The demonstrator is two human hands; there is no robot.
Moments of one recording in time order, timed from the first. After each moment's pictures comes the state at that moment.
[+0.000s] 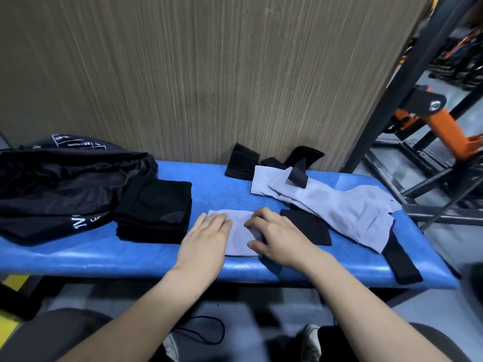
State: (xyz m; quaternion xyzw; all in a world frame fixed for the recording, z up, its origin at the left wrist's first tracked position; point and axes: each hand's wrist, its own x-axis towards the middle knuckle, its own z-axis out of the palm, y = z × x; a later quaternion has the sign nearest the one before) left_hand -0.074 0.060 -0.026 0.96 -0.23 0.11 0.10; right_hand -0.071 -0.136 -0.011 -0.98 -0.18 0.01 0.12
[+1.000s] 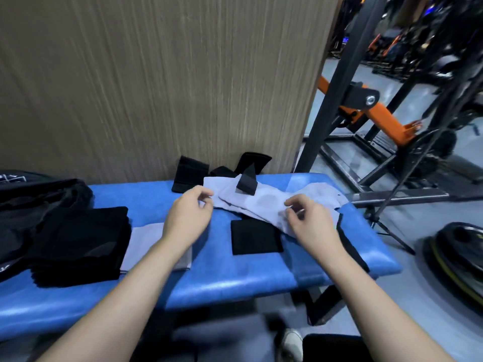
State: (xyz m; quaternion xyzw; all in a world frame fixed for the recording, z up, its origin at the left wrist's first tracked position) left_hand 0.004 -0.032 0.014 0.90 -0.09 0.06 0.42; right_hand -0.099 -0.264 0.027 -0.91 0.15 -0.19 0.33
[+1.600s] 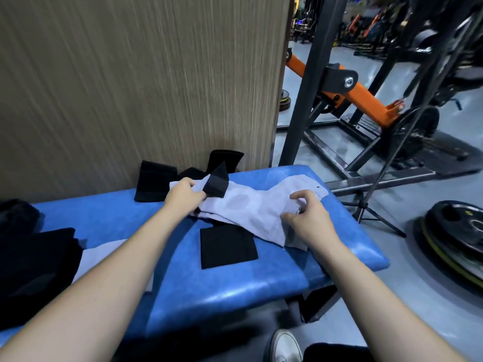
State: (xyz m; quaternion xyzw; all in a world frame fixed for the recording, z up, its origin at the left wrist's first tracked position) left_hand 0.093 -0.105 -0.009 0.92 -0.07 -0.07 0.38; right_hand -0.090 -0.322 0.010 -0.82 0.28 -0.12 0.48
